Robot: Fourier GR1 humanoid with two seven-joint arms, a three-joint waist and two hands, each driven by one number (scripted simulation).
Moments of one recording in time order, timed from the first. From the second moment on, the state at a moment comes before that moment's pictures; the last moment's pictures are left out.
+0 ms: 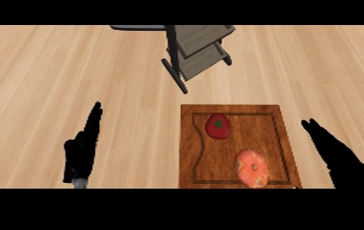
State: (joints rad) left arm 0.03 0.27 -0.28 -1.41 0.15 0.37 -0.05; right arm 0.08 -0.79 0.47 -2.32 0.45 -0.01 1.03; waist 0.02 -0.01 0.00
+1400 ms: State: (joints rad) left arm 0.07 0.26 -0.25 -1.46 0.12 0.35 0.00; right arm -0.08 -0.46 0.66 -2.04 0.62 0.21 1.13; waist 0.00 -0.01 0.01
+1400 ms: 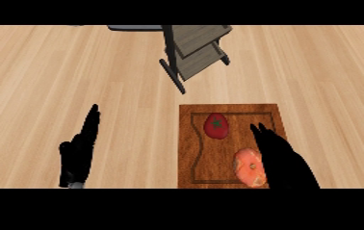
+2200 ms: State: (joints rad) left arm 0.07 0.24 -0.23 -1.45 0.10 0.33 -0.02; right arm -0.07 -0.36 0.59 -1.89 0.60 0.29 1.08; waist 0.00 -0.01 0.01
